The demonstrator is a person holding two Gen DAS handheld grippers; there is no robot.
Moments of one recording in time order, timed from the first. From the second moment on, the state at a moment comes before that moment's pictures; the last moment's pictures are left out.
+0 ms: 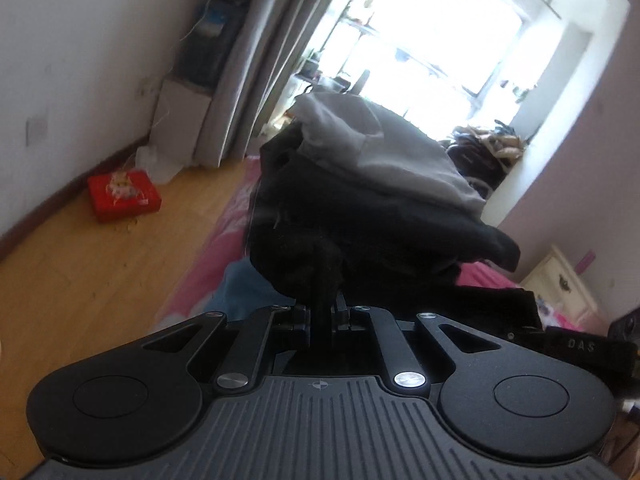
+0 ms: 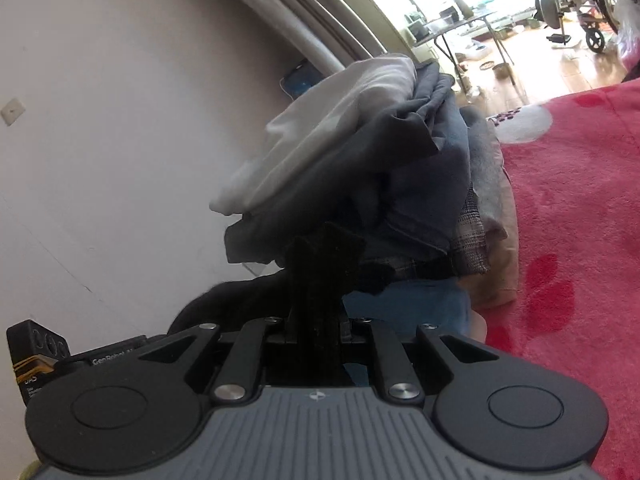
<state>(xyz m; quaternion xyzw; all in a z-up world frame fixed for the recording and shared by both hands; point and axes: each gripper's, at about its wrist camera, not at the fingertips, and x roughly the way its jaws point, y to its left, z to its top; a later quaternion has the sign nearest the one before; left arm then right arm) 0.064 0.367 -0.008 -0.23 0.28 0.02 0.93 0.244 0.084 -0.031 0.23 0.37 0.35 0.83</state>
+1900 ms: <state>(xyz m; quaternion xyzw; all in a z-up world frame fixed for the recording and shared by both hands) -0.075 0.378 -0.017 -0.24 0.38 -0.01 0.89 0.168 0.001 -0.011 0.18 0.48 0.41 0.76</state>
